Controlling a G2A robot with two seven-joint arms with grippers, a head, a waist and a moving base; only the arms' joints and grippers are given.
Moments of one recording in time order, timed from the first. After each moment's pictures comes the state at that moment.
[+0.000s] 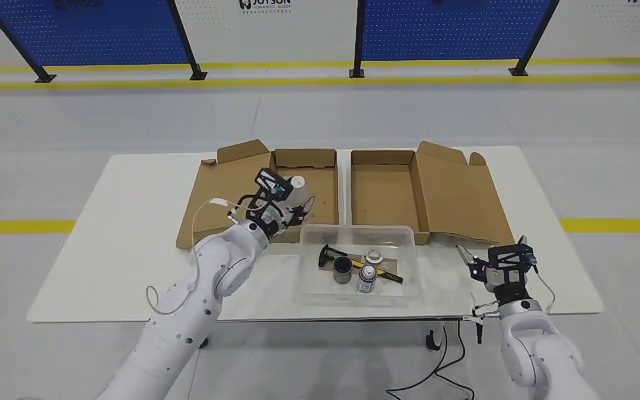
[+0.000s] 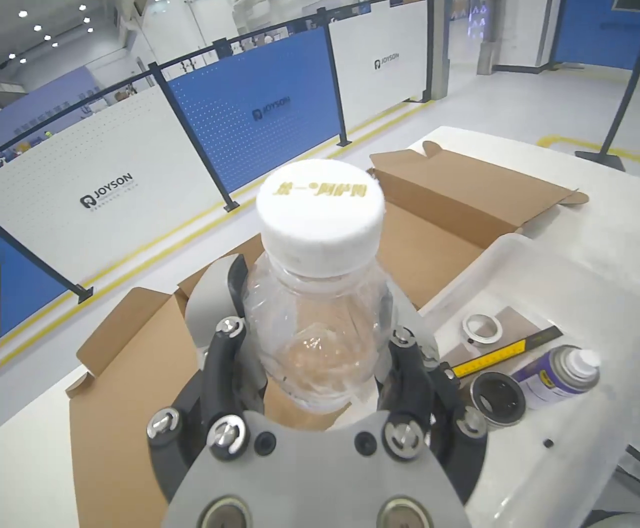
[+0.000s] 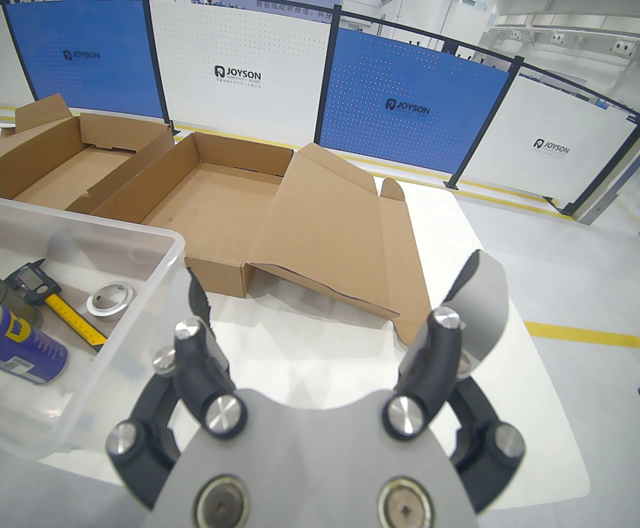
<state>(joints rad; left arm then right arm) 1.05 -1.19 -1.06 -1.46 1.27 -0.22 -0.16 -1.73 -1.15 1.60 -1.80 -1.33 0.00 0.00</state>
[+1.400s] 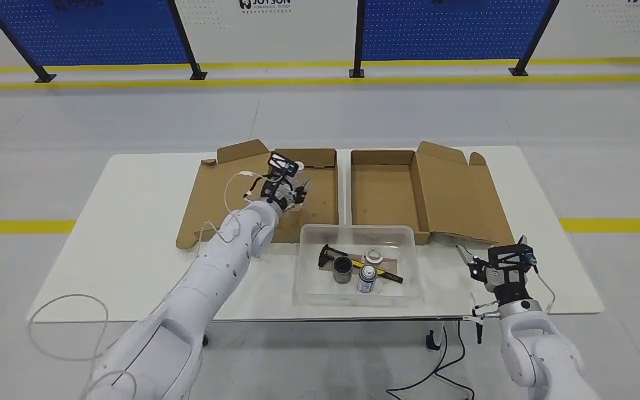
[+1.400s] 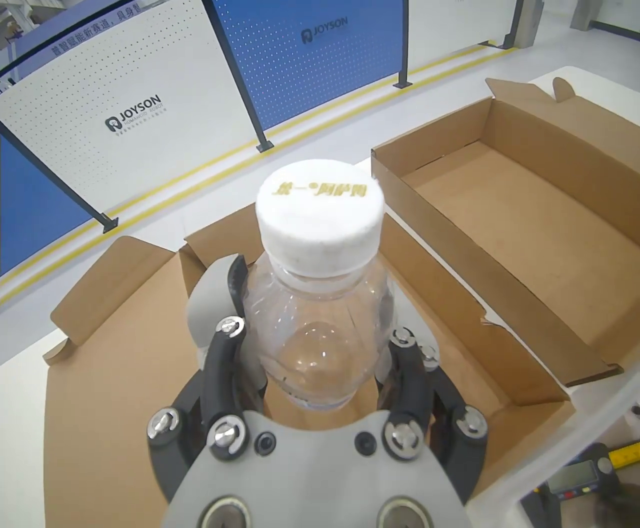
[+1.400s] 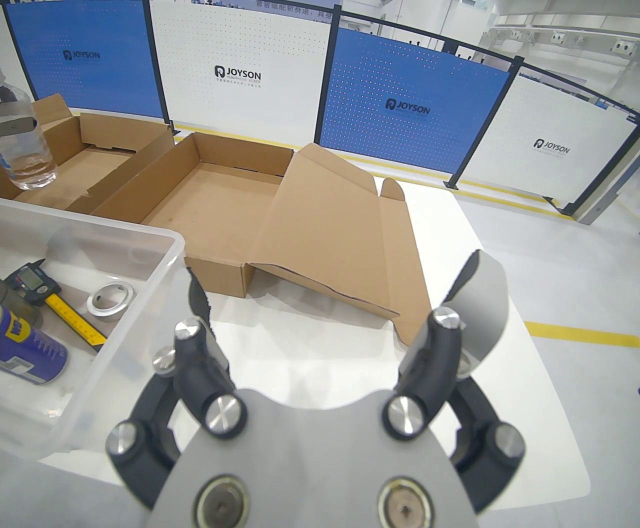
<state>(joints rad) 0.61 -1.43 -0.80 -0.57 1.15 -0.13 0.10 -1.73 -1.15 1.60 -1.80 -1.33 0.00 0.00</state>
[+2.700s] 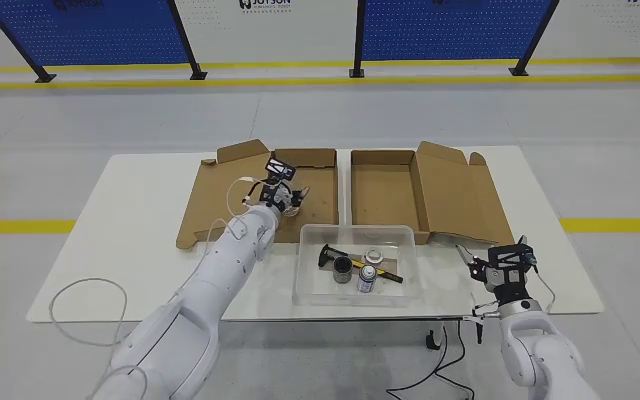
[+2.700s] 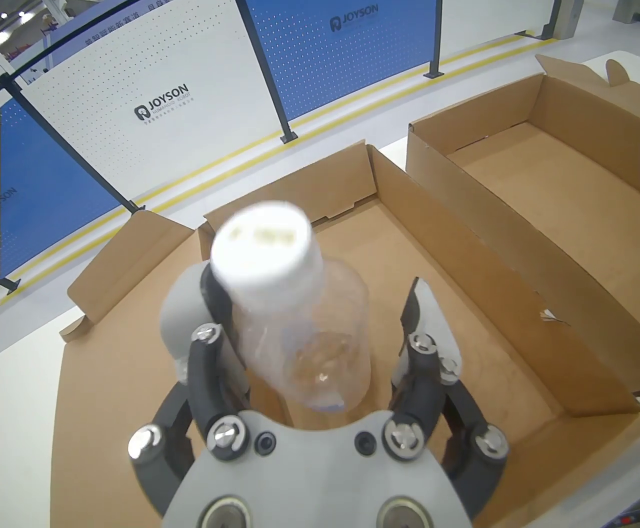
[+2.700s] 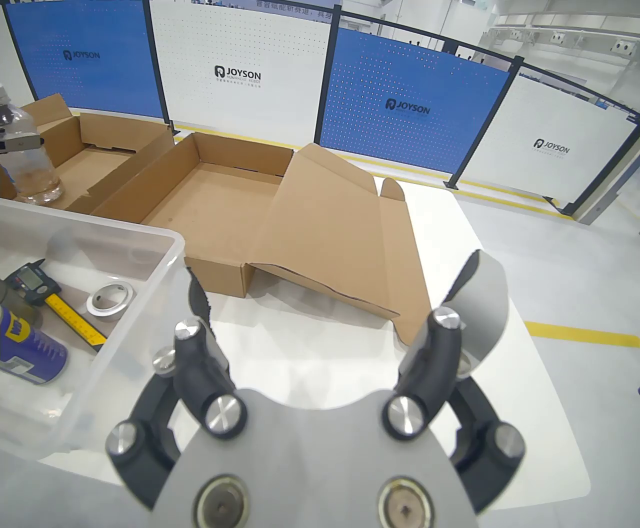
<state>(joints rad) 0.54 -1.52 -0.79 -0.31 1.18 -0.09 0.22 -1.73 -1.15 1.60 -1.80 -1.33 0.00 0.00</state>
